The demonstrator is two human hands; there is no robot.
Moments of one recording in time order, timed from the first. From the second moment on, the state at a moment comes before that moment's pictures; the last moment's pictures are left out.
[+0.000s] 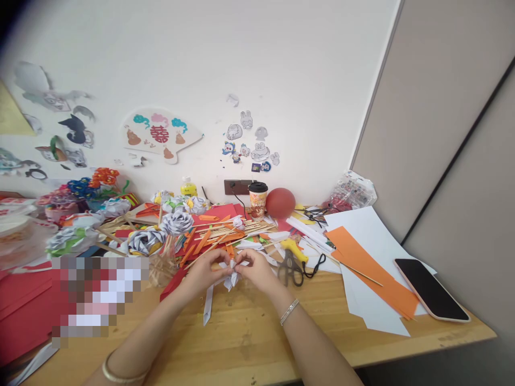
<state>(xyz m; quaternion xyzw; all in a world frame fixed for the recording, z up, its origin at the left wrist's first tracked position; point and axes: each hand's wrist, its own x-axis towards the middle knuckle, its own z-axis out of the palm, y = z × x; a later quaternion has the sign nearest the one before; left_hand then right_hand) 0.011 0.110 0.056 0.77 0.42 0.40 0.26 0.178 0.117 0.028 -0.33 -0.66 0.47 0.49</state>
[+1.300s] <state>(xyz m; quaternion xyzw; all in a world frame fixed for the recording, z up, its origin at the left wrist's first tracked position) 0.014 0.109 0.054 0.78 0.41 0.40 0.25 0.180 0.121 0.023 -0.35 -0.70 0.42 0.46</state>
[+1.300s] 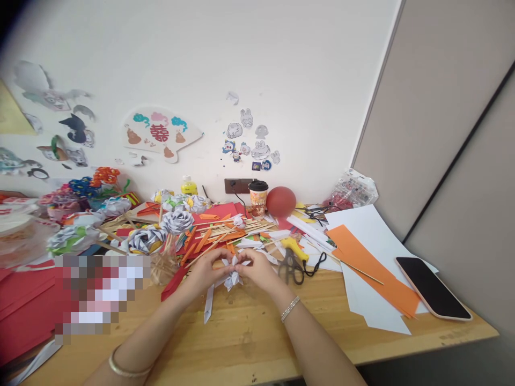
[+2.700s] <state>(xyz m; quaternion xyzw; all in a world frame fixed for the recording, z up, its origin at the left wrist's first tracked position) 0.013 0.123 0.028 0.73 0.47 0.30 0.38 0.182 0.122 0.017 -0.41 -0.68 0.49 0.37</state>
